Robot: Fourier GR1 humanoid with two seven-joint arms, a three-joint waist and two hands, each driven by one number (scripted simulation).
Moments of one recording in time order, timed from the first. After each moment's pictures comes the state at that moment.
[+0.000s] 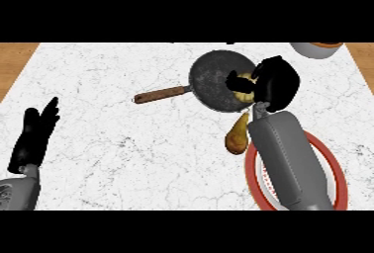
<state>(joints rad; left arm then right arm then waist) -0.16 0.33 0.14 -1.31 -0.12 0.06 0.25 -0.69 0.00 0.03 -1.18 1.24 -0.35 0.97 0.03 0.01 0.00</state>
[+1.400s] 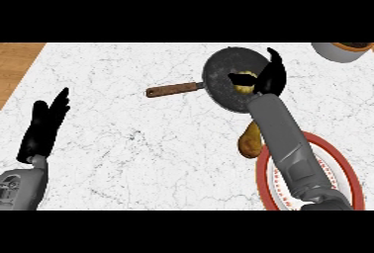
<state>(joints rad) -0.21 0.32 0.11 -1.32 -0.12 0.03 0.24 -0.98 -0.01 -0.43 -0.42 0.76 -0.86 0.29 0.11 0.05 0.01</state>
